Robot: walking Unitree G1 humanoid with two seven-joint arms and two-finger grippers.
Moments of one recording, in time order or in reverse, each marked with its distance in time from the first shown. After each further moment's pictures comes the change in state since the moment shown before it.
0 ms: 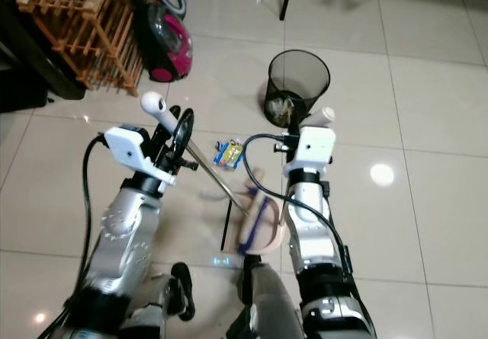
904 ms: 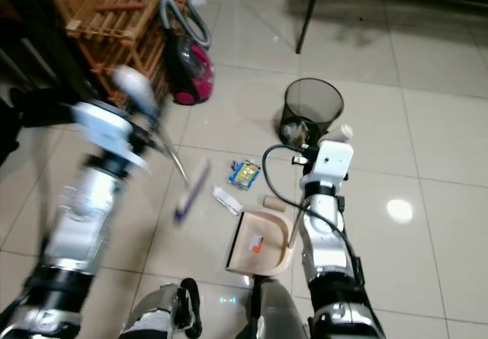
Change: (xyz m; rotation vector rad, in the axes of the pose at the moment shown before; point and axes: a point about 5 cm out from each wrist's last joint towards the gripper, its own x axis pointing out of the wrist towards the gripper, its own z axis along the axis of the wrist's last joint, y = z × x) left arm 0.006 0.042 0.008 0.375 0.054 -0.074; right arm -0.014 -0.023 -0.021 -0.005 0.075 -0.079
